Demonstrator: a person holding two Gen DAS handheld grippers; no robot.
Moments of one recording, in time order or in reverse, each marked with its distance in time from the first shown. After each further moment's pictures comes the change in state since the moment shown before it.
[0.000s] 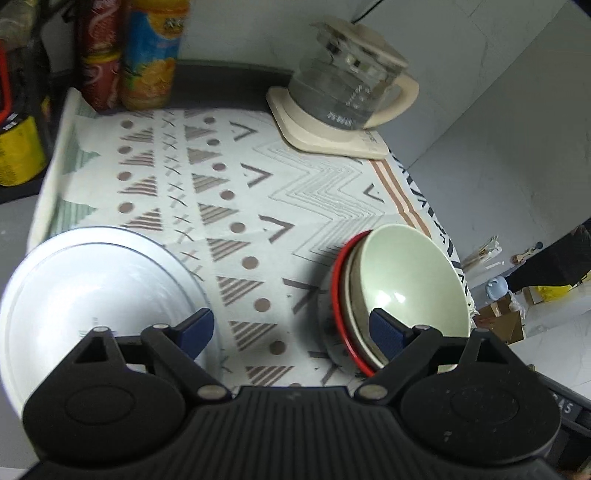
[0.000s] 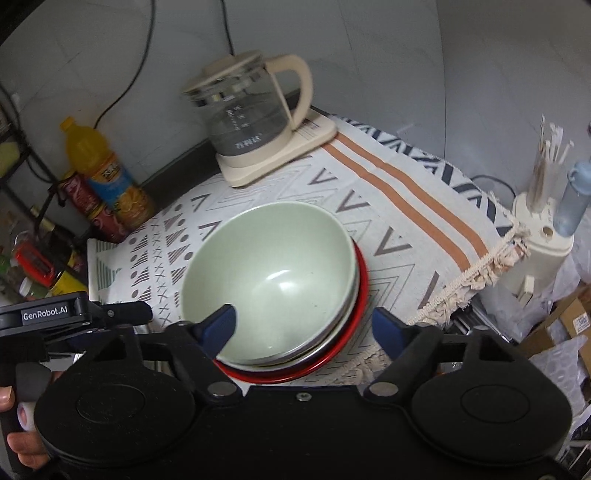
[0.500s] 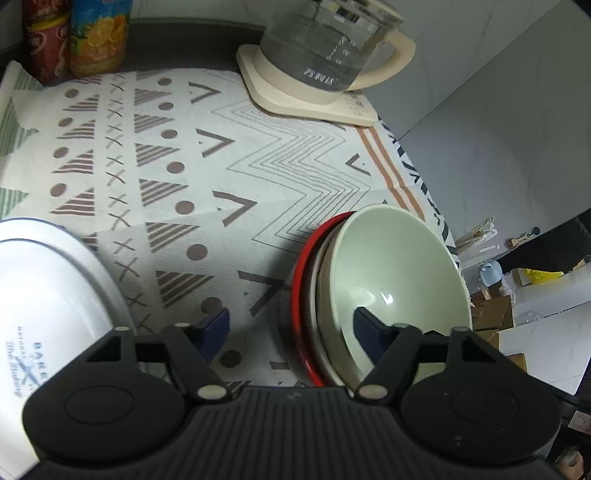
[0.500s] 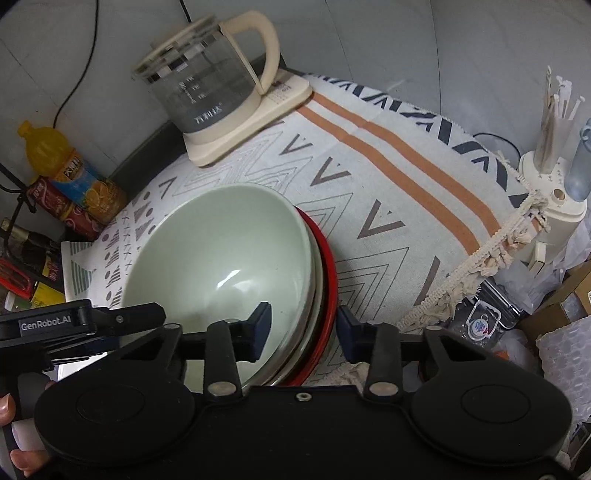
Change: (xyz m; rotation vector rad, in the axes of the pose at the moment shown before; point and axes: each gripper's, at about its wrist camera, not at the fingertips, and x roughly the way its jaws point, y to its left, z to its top) left arm 0.063 -0.022 0.011 -0.006 0.100 -0.041; right arm 0.055 -0.030 0.015 0.057 0.120 0.006
